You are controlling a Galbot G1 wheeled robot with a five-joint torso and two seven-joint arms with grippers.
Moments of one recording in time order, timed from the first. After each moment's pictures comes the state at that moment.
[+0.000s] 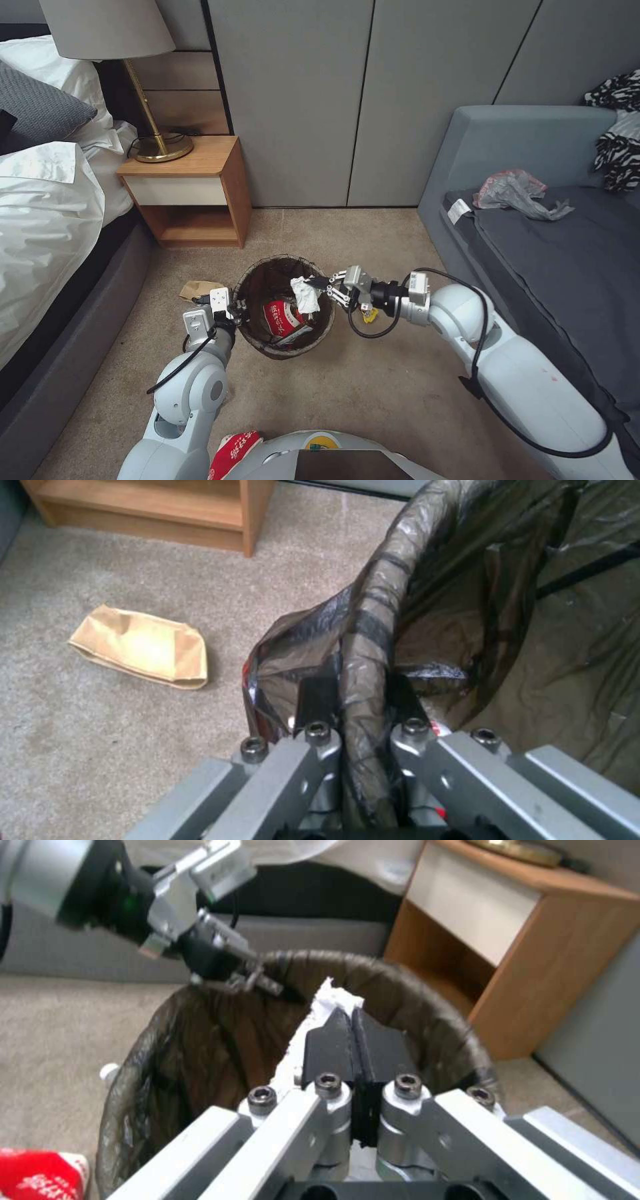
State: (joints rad) left arm 1.47 -1.44 -0.46 -2.27 -0.45 0.74 -0.37; right arm -1.00 0.94 0.18 2.04 0.30 -0.26 -0.75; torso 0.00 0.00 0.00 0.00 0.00
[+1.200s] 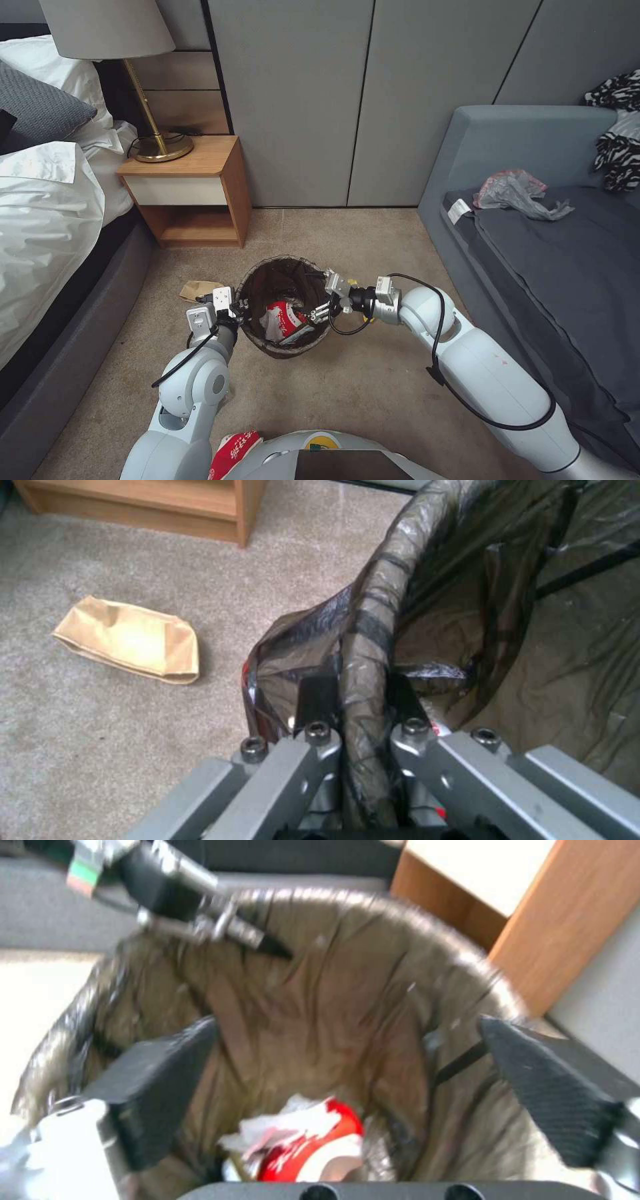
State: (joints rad) left arm 1.45 -1.44 -0.46 -2.23 -0.47 0.74 -0.37; right arm -0.93 1.00 0.09 1.91 0.24 -0.26 -0.71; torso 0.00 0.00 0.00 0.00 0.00
